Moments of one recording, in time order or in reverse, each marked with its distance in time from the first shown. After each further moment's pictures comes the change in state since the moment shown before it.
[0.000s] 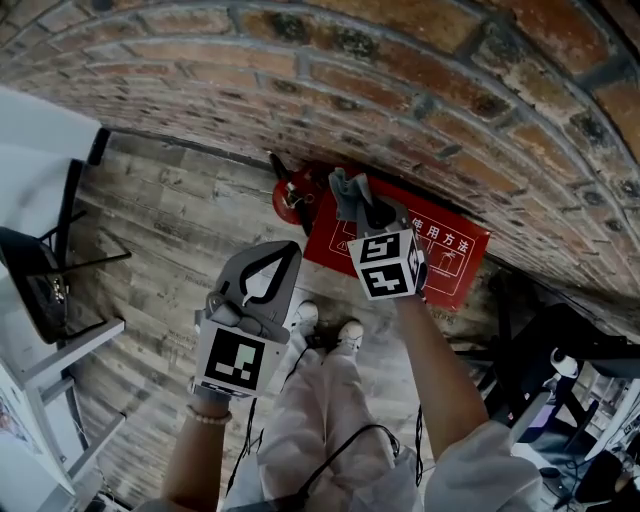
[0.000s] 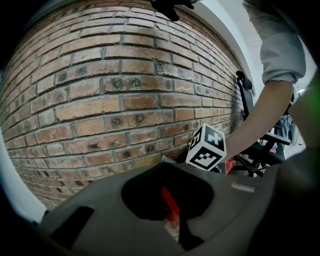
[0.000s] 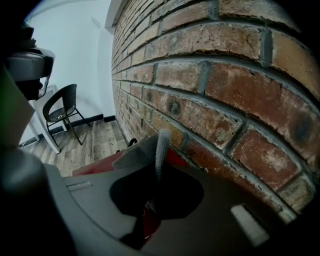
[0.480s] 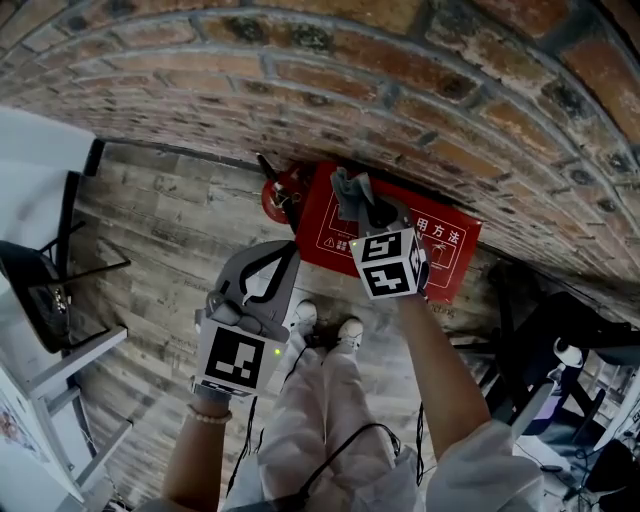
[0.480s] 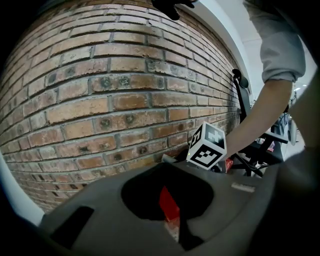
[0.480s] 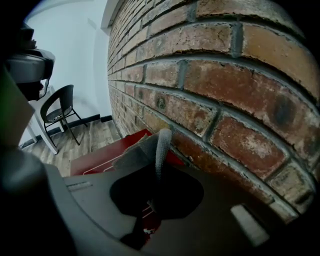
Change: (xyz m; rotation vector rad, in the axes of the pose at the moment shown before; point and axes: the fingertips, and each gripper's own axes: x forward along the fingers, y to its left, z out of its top) left arm 0.013 -0.021 0.006 0.026 0.004 -0.034; right arm -0.014 -0.022 -0.019 0.029 0.006 -0.029
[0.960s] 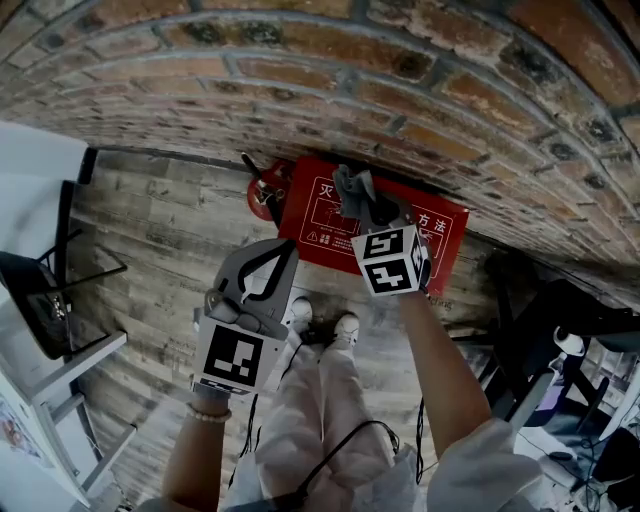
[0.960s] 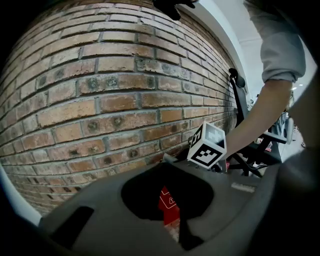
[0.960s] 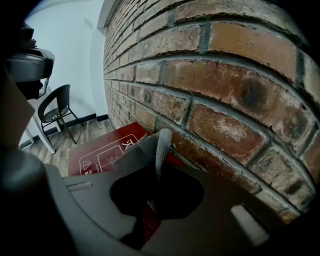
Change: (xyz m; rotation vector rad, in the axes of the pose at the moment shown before) left arm 0.014 -0.026 0.009 0.013 0.000 -0.031; right arm -0.017 -0.028 -0.024 0.023 0.012 -0.033
